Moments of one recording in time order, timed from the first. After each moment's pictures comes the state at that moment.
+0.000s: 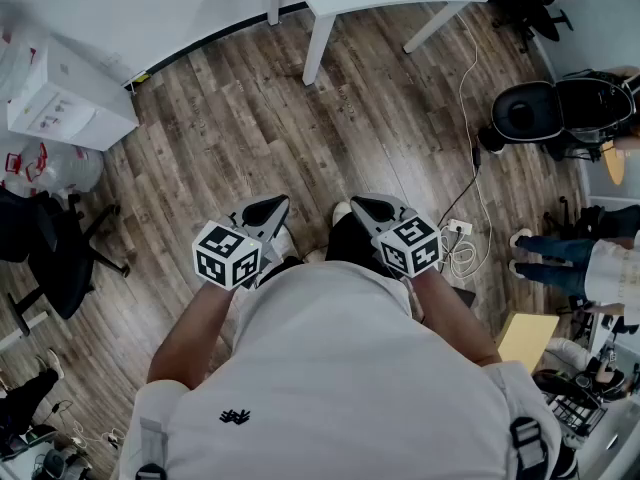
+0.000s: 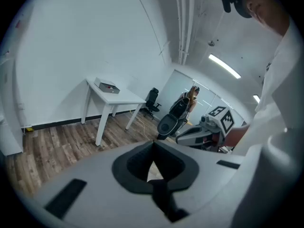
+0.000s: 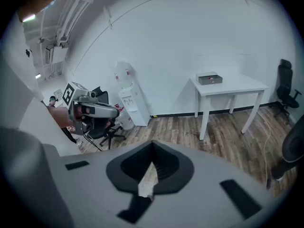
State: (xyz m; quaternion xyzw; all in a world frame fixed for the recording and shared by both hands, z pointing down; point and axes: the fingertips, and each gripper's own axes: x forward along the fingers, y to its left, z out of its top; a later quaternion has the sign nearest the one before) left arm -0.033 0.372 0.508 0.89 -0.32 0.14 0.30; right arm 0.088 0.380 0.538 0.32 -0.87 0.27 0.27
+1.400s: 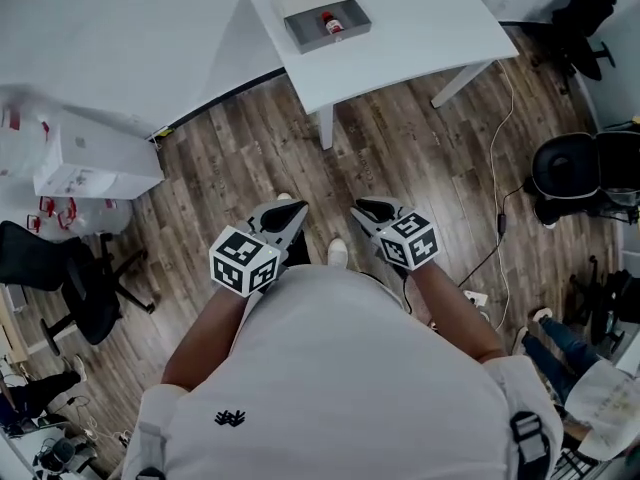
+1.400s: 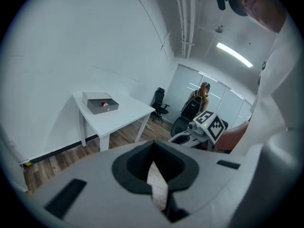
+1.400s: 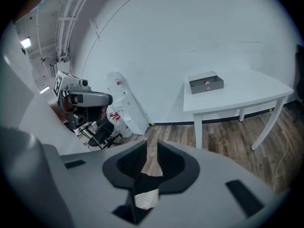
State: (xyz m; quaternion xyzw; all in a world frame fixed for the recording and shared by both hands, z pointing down) left arm 0.063 0.104 0.476 0.88 -0.35 0.17 0.25; right arm 0.148 0.099 0.562 0.25 -0.89 0.29 0.25
